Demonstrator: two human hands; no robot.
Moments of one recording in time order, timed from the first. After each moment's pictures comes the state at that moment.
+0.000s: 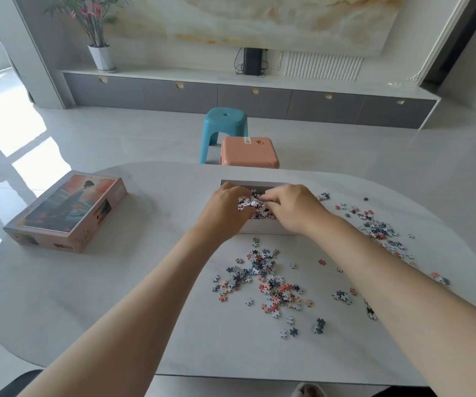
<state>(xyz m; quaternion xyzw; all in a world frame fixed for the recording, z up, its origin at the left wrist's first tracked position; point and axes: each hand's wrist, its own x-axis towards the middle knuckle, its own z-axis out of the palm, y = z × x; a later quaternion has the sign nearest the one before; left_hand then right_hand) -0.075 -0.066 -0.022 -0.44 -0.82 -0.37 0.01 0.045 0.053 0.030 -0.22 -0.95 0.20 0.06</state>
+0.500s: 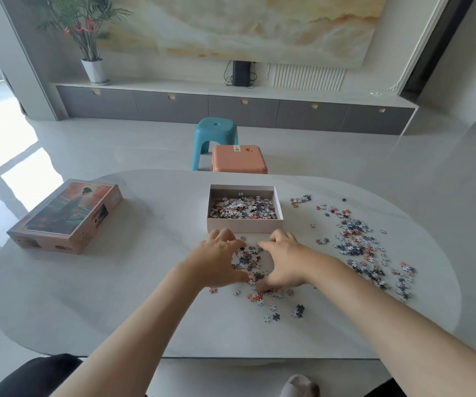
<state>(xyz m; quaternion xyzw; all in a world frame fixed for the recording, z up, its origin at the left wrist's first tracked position) -0.017 -0.119 -0.041 -0.55 -0.82 -0.10 -0.10 0.114 0.021 -0.003 -0.22 -0.95 0.14 -0.18</state>
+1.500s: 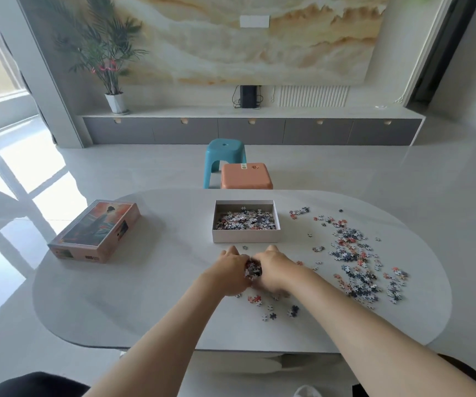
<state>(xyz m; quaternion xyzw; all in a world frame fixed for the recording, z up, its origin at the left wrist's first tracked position) 0.024 -0.110 -0.025 -0.48 -0.86 -0.08 -0.16 0.111 -0.003 -0.009 -0.28 -0.93 0.20 -0.15</state>
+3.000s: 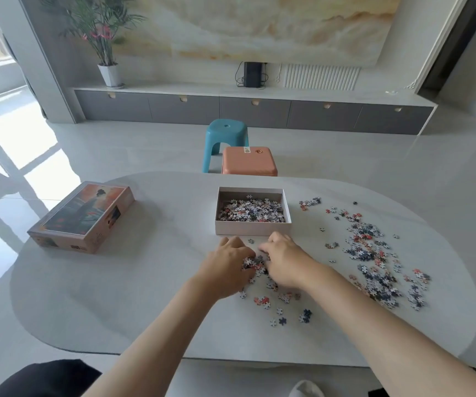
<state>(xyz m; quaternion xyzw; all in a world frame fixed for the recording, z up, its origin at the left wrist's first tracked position) 0.001 -0.120 -0.047 -0.52 -0.83 -0.19 -0.07 0.099 0.012 -0.014 -0.23 -0.95 0.17 -0.11</state>
